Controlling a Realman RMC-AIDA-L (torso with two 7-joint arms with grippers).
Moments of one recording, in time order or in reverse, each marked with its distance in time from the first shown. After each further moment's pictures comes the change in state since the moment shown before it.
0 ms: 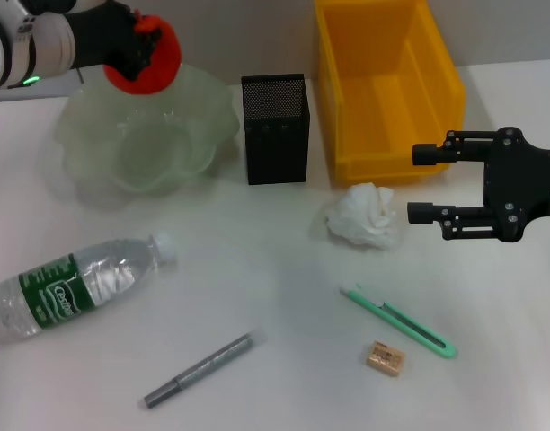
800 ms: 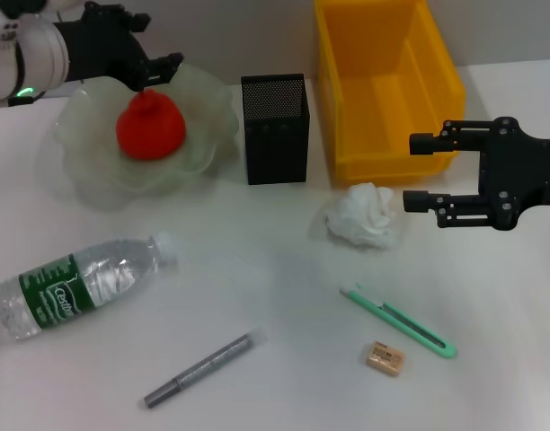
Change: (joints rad) left arm 0.040 0.010 -0.030 0.016 -0.130 0.114 -0.015; right arm 0.016 0.000 0.001 0.000 0.000 0.024 0.012
